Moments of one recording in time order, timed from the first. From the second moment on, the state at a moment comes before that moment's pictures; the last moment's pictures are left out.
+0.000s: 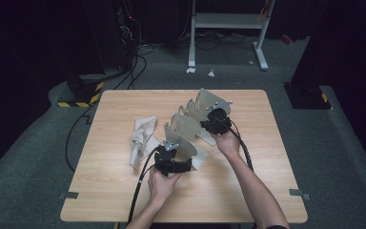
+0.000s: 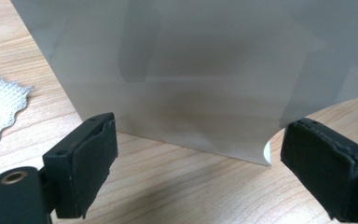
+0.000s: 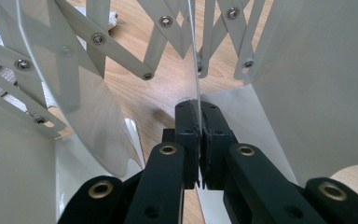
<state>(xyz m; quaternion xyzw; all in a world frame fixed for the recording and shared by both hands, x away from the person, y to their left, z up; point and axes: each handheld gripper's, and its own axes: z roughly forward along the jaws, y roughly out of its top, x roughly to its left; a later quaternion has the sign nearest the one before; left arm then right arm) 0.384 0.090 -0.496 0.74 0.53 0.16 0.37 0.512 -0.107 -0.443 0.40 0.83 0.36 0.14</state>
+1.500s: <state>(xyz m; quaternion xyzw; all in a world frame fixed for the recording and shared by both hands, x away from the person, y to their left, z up) 0.383 0.138 -0.495 0.72 0.55 0.18 0.37 0.490 -0.112 -0.448 0.40 0.83 0.37 0.13</state>
